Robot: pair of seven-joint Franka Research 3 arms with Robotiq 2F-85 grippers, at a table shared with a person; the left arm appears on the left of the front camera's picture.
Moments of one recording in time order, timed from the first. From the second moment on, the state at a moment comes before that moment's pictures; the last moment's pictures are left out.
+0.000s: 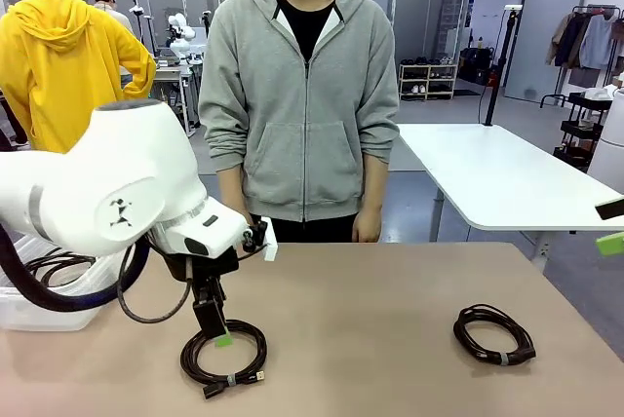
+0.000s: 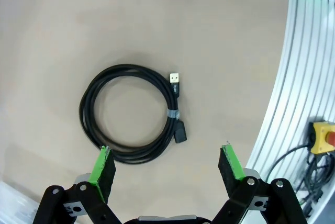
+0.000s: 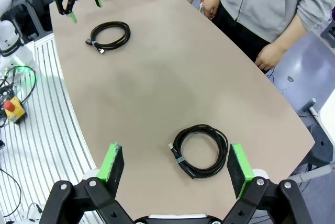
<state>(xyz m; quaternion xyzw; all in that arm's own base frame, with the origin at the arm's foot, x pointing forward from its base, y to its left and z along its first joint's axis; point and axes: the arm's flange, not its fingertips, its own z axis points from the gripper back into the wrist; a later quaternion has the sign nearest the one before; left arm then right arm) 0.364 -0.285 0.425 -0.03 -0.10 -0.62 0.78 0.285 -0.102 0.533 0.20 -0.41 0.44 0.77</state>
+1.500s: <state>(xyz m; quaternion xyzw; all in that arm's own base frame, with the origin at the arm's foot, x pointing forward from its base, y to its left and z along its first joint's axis) 0.376 -0.303 0.303 -0.03 -0.05 -0.60 0.80 0.285 -0.102 0.533 0.20 -0.41 0.44 0.77</state>
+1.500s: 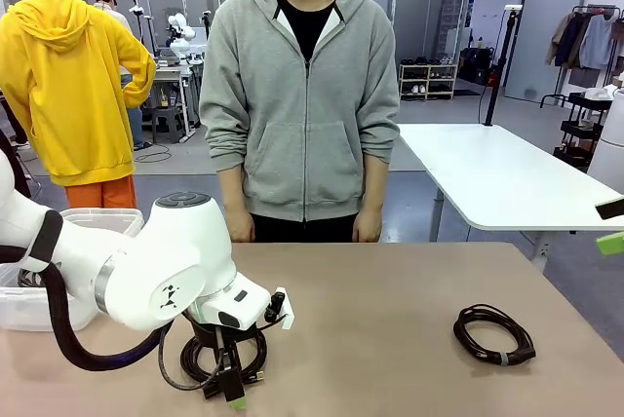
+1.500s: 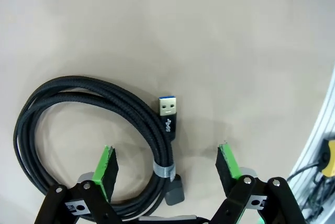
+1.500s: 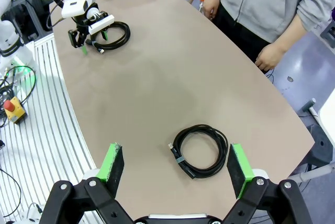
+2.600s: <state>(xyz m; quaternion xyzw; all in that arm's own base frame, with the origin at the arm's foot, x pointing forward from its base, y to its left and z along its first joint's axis) 0.377 -0.300 0.319 -0.01 -0.06 -0.60 0.80 0.285 -0.102 0.533 0.20 -0.41 0.44 0.77</state>
